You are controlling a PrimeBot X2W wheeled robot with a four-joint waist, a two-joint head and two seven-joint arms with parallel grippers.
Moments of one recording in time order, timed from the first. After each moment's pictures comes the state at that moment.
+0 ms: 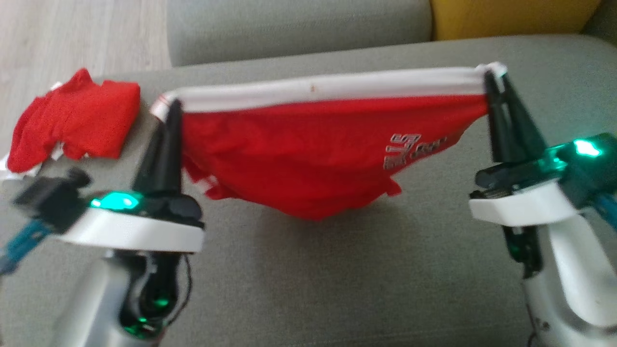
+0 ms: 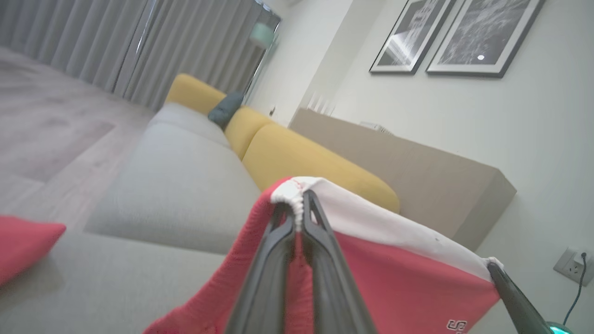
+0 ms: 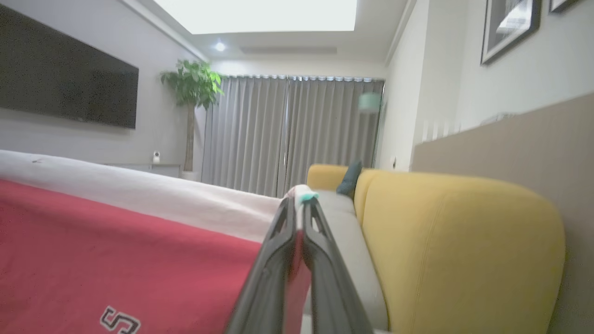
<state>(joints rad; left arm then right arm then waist) -0.18 0.20 -0.33 -0.16 -0.75 0.08 -0.17 -0.33 -0.15 0.16 0.14 0.10 0.12 -0.25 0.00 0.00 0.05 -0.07</state>
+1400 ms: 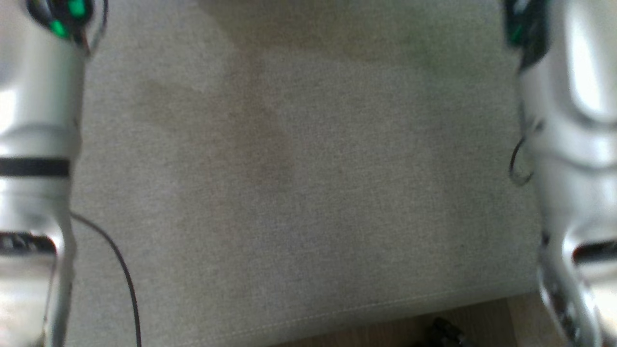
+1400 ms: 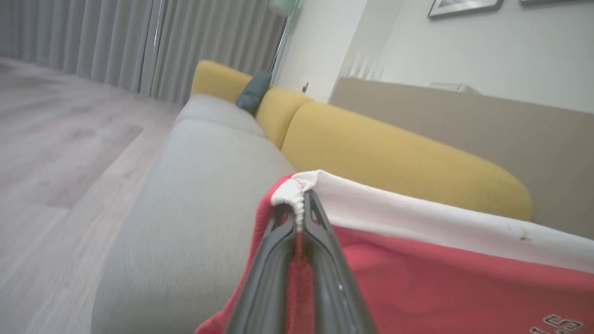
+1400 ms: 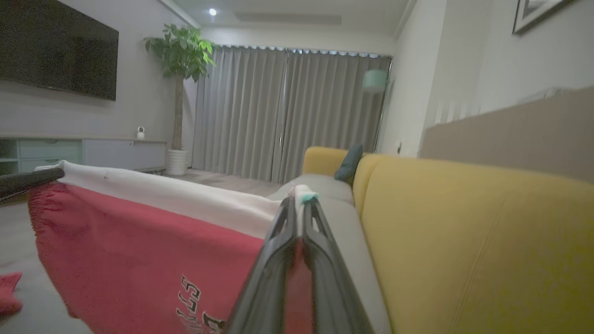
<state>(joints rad) -1.21 0.21 -0.31 0.67 -0.63 -0.07 -0.20 -1.09 -0.07 0.19 0.49 0.07 0.12 -0.26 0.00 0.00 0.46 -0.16</state>
